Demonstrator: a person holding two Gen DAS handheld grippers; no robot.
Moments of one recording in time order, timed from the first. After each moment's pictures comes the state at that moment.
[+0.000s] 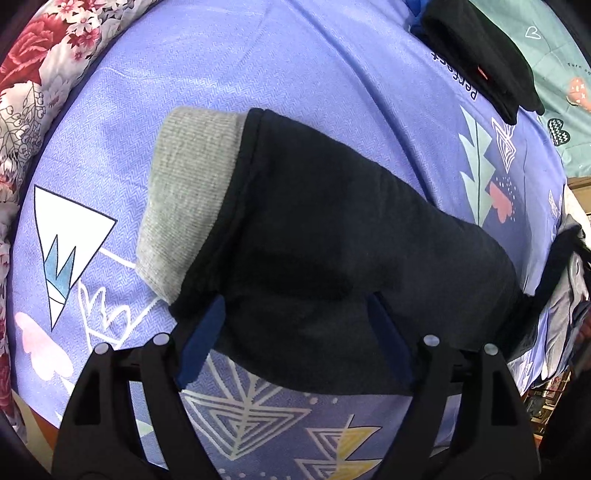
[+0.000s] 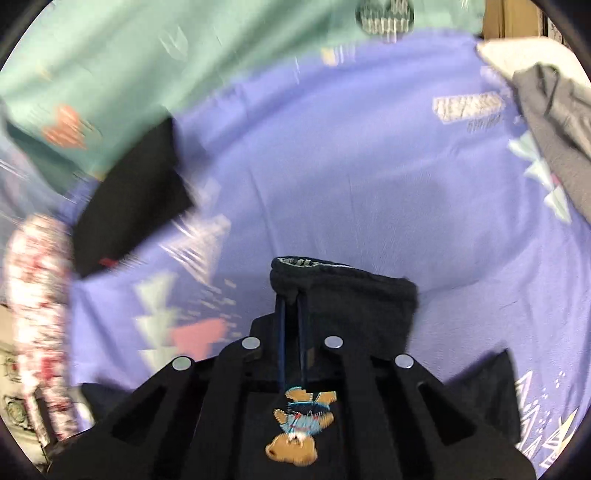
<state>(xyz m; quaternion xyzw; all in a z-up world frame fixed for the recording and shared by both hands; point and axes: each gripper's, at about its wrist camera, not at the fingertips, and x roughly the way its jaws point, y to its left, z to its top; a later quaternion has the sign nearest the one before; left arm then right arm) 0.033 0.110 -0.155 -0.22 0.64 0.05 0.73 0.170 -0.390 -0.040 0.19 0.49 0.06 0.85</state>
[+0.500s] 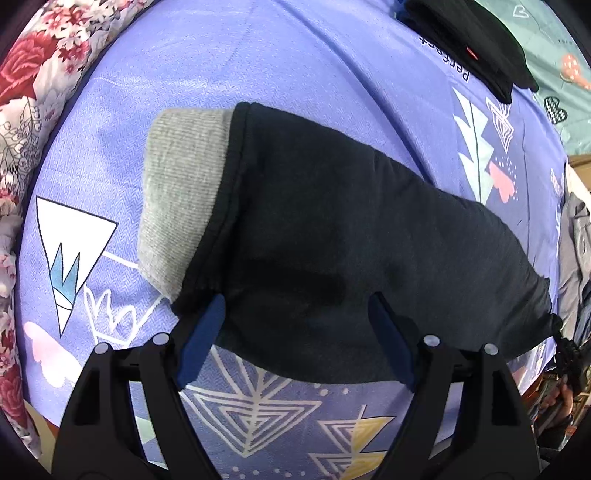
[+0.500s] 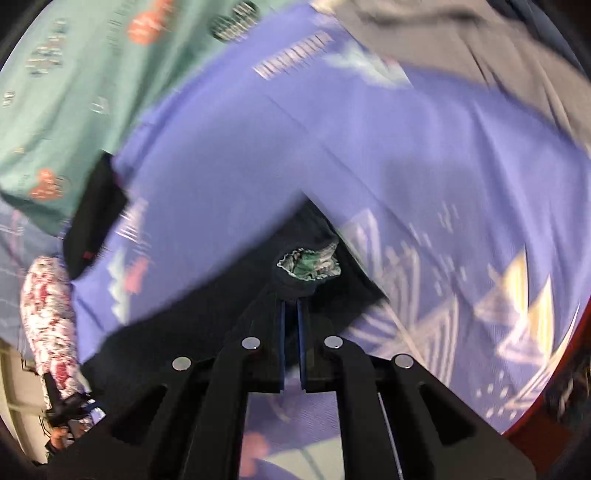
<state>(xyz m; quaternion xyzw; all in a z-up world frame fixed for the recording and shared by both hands) 0.030 0.109 -0.154 -0.18 0.65 0.04 0.73 -0.007 -0.522 -0.132 0.30 0.54 -0.06 0.78</state>
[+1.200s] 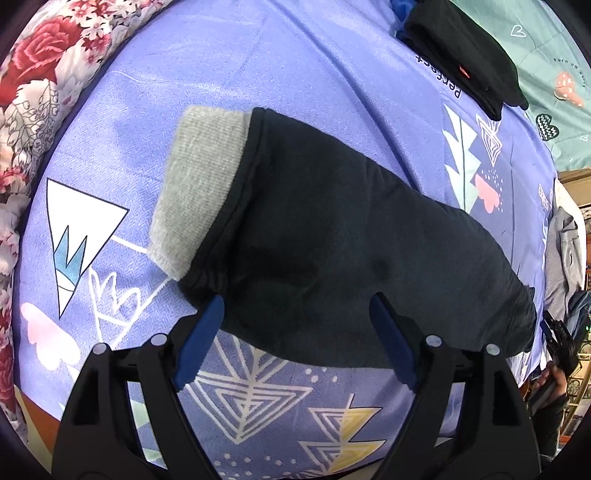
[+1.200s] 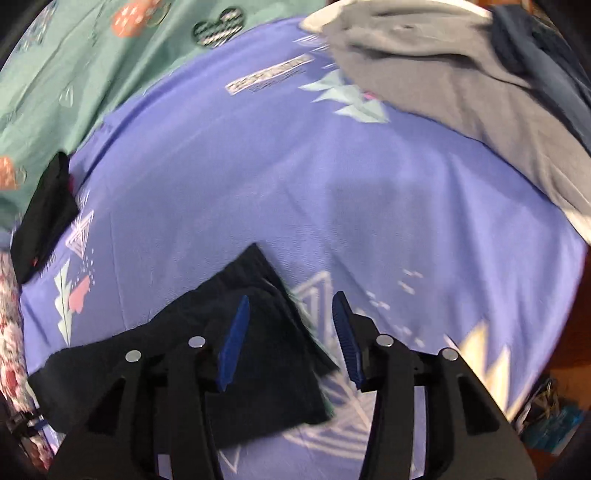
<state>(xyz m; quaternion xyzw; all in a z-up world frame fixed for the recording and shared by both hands) 0.016 0.119 -0.140 -0.22 0.63 0.04 0.74 0.050 -0.530 -0.136 0.18 0.54 -0.11 0.81</state>
